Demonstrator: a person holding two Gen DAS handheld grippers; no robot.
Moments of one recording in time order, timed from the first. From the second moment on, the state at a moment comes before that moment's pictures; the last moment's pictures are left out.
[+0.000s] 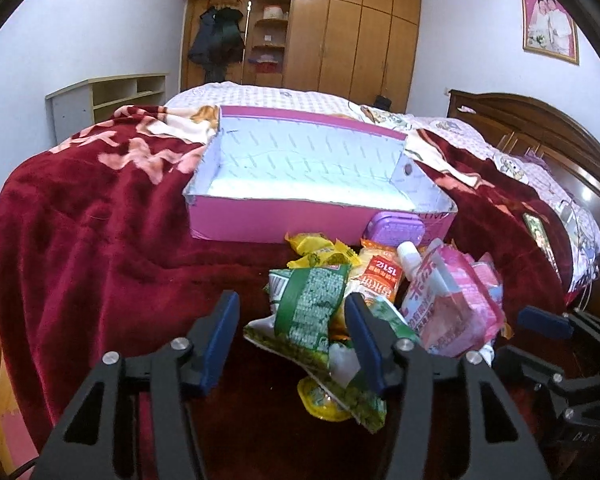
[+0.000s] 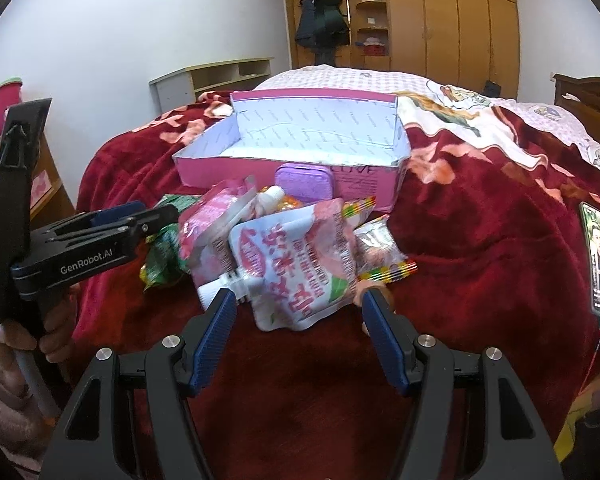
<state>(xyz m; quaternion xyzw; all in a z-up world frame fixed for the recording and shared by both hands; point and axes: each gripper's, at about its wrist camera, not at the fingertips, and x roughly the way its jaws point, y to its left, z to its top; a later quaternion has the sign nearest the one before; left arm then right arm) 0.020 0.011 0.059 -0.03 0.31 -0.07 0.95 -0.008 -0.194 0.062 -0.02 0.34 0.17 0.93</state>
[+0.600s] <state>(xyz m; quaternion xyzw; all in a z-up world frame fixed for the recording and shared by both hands) 0.039 0.003 0.045 -0.02 0.32 -0.06 0.95 0.035 -0.196 0.051 0.04 0.34 0.20 0.92</state>
